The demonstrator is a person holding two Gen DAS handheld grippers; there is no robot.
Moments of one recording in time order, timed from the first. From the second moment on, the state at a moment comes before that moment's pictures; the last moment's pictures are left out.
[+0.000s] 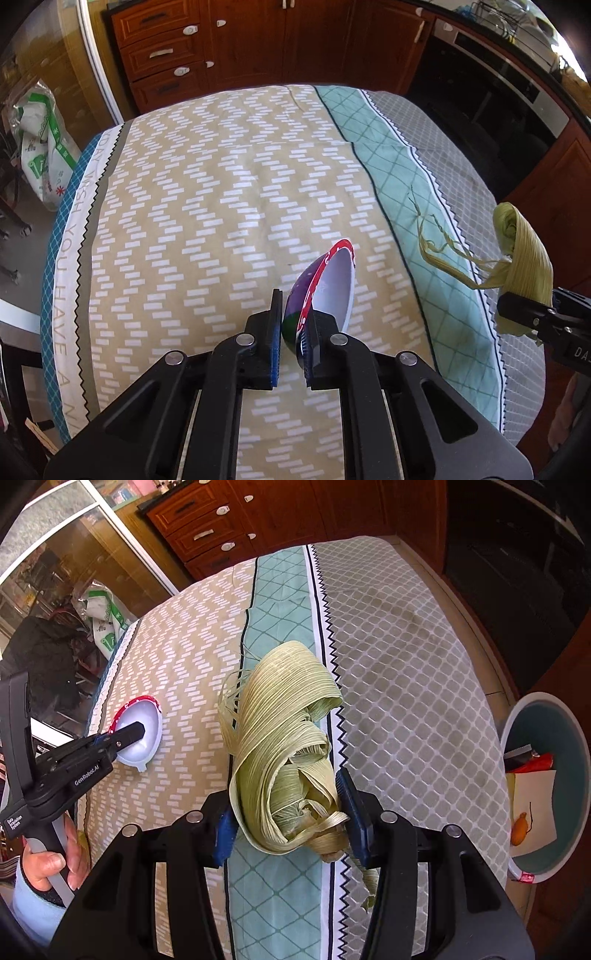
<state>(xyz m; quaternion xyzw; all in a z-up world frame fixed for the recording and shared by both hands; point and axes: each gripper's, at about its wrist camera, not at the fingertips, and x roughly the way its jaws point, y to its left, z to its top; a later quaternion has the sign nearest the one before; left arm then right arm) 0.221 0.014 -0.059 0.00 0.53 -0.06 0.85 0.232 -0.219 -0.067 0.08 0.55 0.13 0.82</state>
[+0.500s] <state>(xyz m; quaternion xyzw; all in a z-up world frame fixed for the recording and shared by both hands) 0.166 -0.111 -0.002 0.05 0.50 -0.15 0.85 0.153 -0.345 -0.001 0.16 0.46 0.07 0.87</state>
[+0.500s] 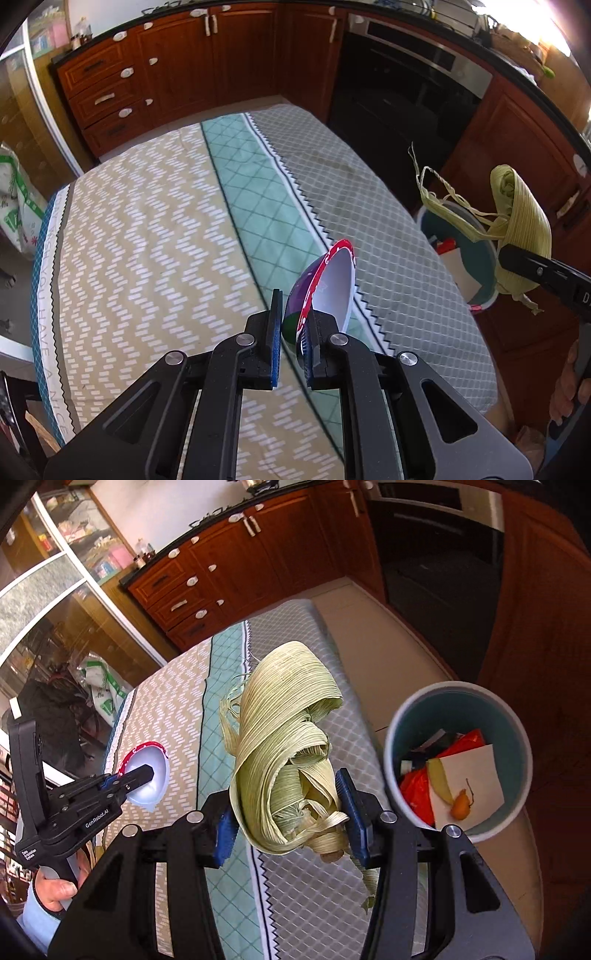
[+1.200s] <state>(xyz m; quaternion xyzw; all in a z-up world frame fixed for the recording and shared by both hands) 0.166 -0.335 -0.052 0.18 0.54 -0.26 0.78 0.107 -0.525 -0.048 0.28 0.44 -0.04 0.85</state>
